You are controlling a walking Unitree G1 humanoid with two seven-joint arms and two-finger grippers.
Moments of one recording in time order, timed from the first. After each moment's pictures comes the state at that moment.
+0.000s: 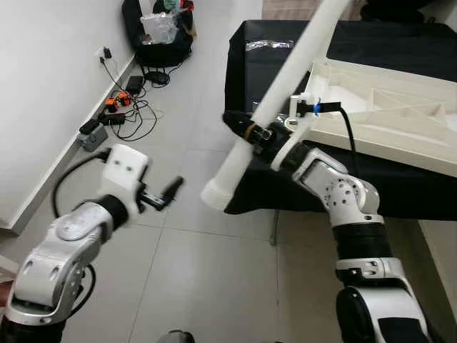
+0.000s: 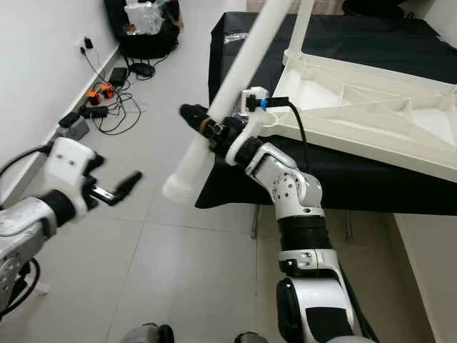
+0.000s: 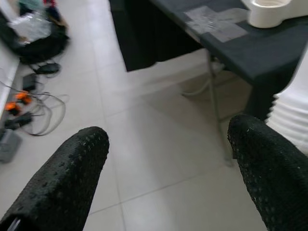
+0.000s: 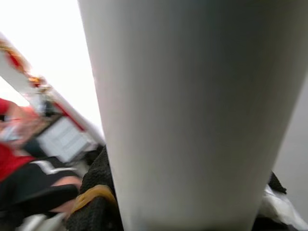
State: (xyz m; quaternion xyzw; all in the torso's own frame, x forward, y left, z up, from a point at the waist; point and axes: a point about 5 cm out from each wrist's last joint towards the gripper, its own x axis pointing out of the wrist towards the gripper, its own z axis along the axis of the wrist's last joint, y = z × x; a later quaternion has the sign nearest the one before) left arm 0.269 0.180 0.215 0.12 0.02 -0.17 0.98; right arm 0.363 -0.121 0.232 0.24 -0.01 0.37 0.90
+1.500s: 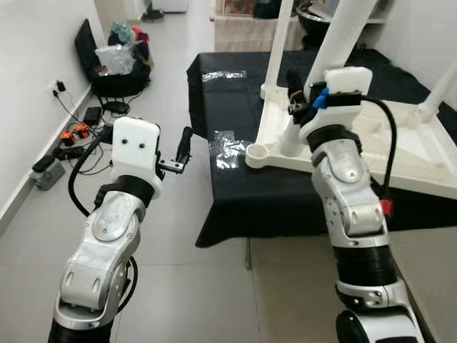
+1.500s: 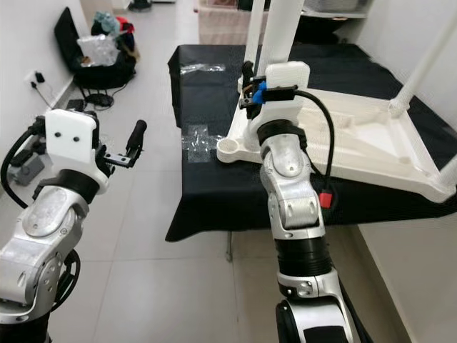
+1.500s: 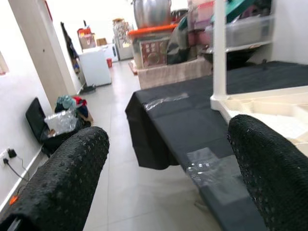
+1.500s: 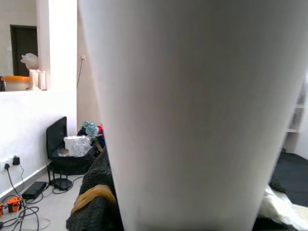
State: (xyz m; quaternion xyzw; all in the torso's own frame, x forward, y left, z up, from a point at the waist) left arm 0.269 0.138 0.259 0.07 -0.17 -0.04 0.98; right arm 0.336 -0.132 0.301 -0.04 -0.26 0.03 0.97
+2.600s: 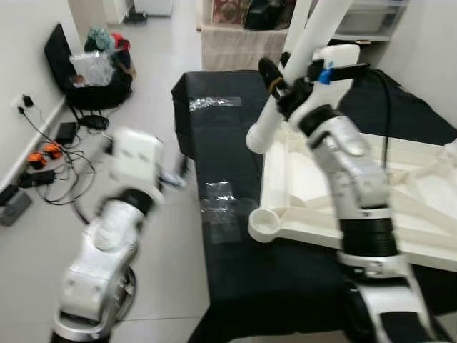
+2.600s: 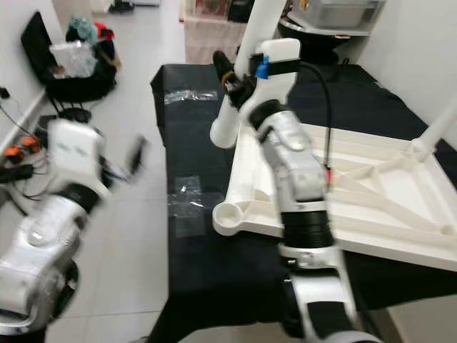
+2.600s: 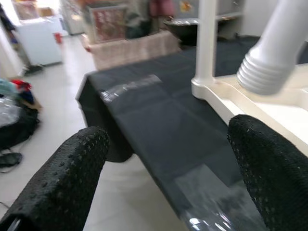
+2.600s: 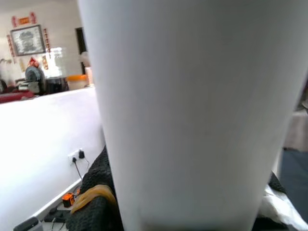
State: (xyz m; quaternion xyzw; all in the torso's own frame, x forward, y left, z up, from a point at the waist) left arm 0.255 0.120 0.223 0.06 -0.08 -0.14 0.99; right arm 0.358 -0.152 0.309 0.05 -0.18 0.21 0.96
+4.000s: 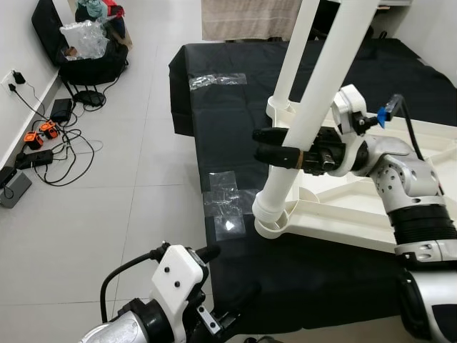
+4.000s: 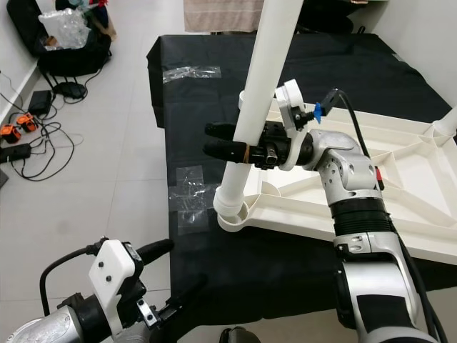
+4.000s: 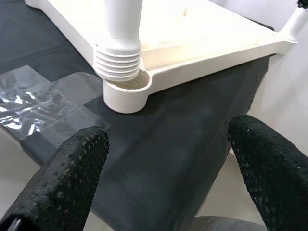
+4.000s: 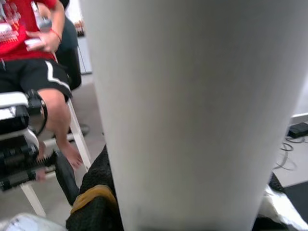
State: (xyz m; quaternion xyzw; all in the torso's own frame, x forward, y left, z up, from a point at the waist) left arm 0.151 0.097 0.170 0.00 0.03 -0.40 0.92; right arm 0.333 -0.176 0.264 -0.04 -0.06 0.67 0.74
